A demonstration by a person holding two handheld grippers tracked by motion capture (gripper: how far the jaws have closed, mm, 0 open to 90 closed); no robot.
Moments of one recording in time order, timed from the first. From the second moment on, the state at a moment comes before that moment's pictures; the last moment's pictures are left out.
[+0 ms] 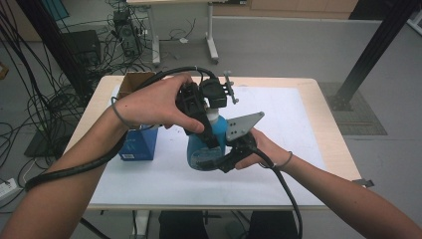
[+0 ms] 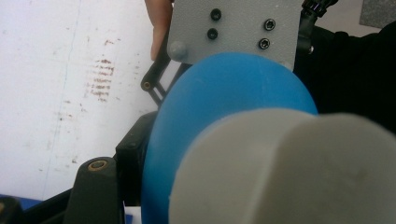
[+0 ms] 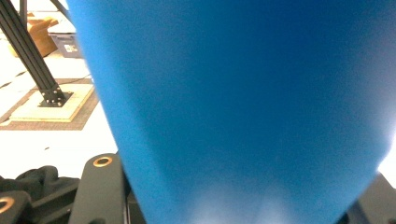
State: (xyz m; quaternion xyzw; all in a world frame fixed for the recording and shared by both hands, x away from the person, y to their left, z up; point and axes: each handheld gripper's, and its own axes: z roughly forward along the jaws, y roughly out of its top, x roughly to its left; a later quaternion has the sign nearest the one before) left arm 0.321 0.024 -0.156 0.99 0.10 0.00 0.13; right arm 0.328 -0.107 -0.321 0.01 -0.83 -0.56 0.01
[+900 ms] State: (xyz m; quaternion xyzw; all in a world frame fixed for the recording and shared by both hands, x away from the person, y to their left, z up) left arm 0.319 0.023 -0.156 0.99 0.10 0.00 0.13; right arm 0.327 -0.106 -0.320 0.01 -0.82 -0.57 0.01
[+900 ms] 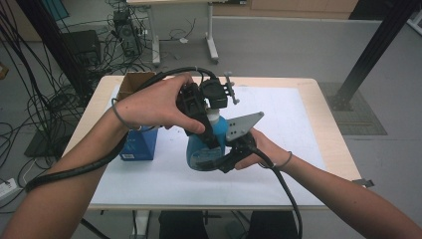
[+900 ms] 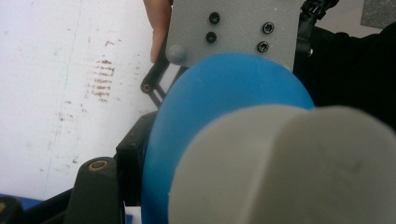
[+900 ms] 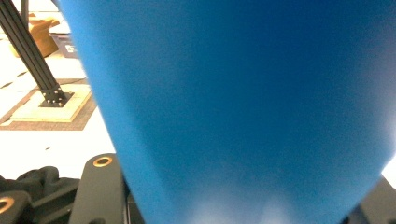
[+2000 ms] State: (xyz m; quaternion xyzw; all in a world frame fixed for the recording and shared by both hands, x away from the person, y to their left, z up) left arm 0.319 0.019 -0.156 0.99 0.10 0.01 0.12; right arm 0.331 -0.107 -0.322 0.02 -0.82 -0.57 0.01
